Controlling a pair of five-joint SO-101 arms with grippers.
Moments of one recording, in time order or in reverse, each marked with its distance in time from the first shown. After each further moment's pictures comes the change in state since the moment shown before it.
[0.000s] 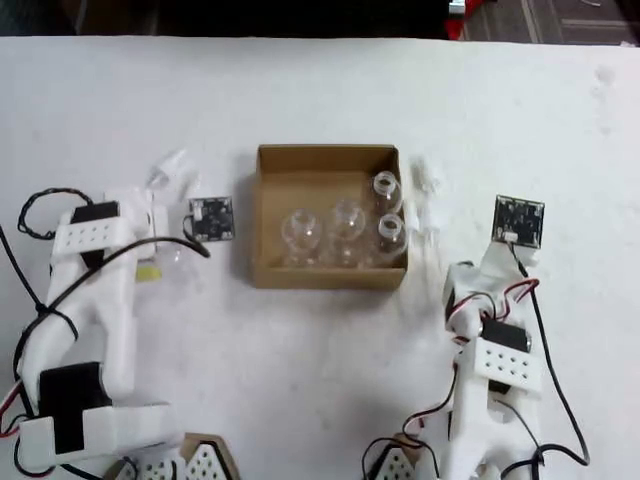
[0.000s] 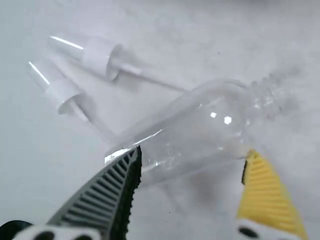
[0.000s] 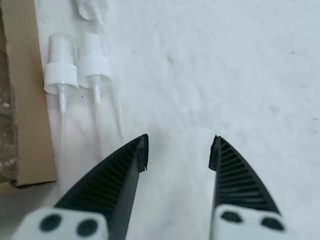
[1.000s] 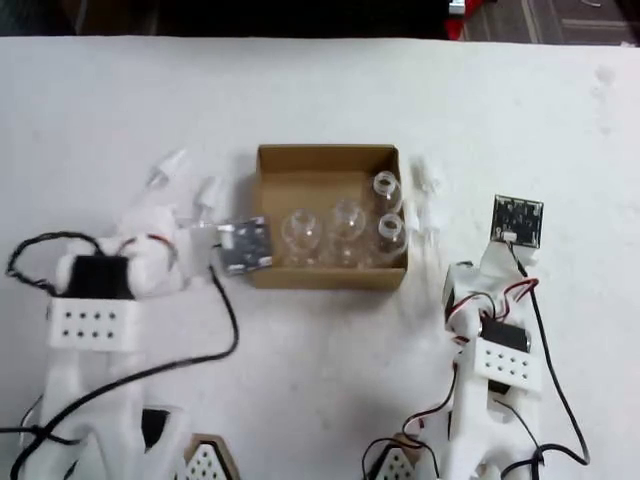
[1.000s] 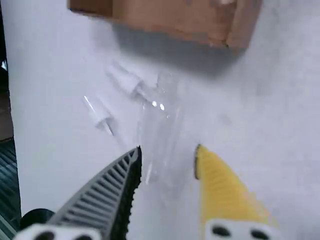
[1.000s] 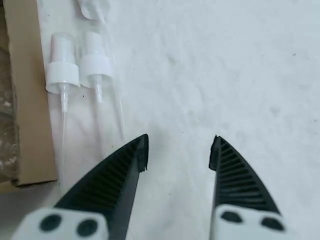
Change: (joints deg) left arm 14.1 -37.3 5.2 23.9 17.1; right arm -0.2 0.0 0.0 0.0 0.3
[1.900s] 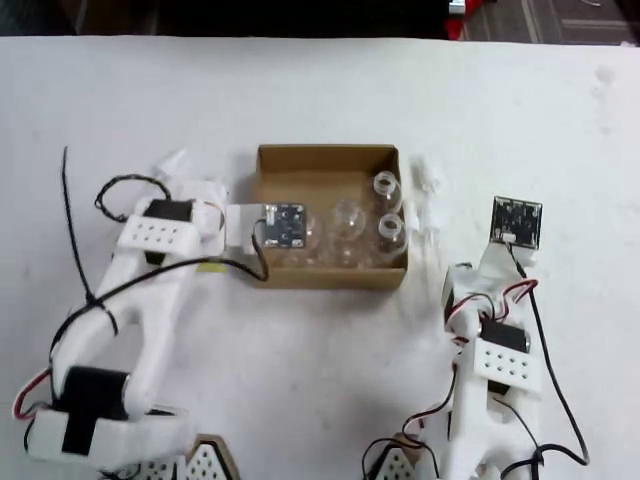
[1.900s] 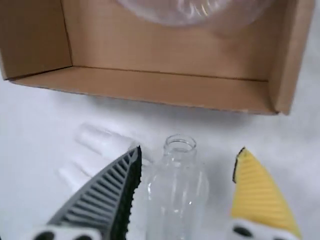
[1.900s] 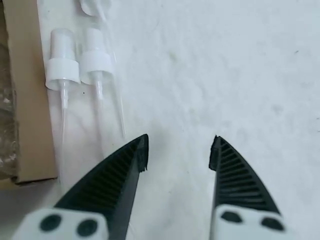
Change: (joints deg) left arm 4.6 36.2 -6.2 -23.1 -7.0; right arm -0.2 0.0 0.4 0.0 0.0
